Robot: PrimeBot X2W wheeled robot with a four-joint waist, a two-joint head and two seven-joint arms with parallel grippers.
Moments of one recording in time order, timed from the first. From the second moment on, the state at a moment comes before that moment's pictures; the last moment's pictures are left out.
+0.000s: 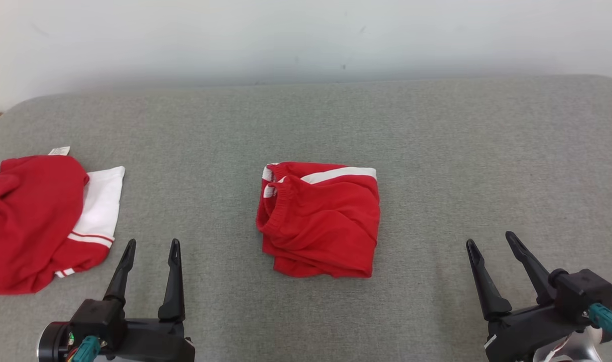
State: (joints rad) left arm -0.21 0.29 -0.35 -0.05 -0.37 0.32 -0.21; right arm -0.03 -0.27 0.23 -0.14 0.23 0.13 0.01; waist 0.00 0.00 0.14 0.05
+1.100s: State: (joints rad) left arm -0.33 0.18 -0.42 0.03 -0.35 0.26 -0.26; right arm -0.31 -0.37 0.57 0.07 0.51 0.13 0.26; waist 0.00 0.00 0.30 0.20
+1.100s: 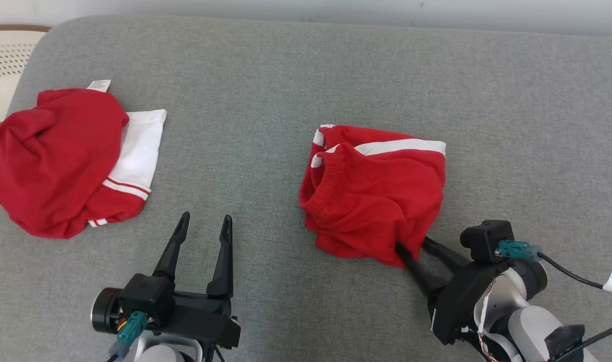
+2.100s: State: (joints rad) left arm -0.42 0.26 -0.44 -0.10 -0.26 0.27 -0.17; right arm -0.33 -0.41 0.34 0.20 0.44 0.13 0.06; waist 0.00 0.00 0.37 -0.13
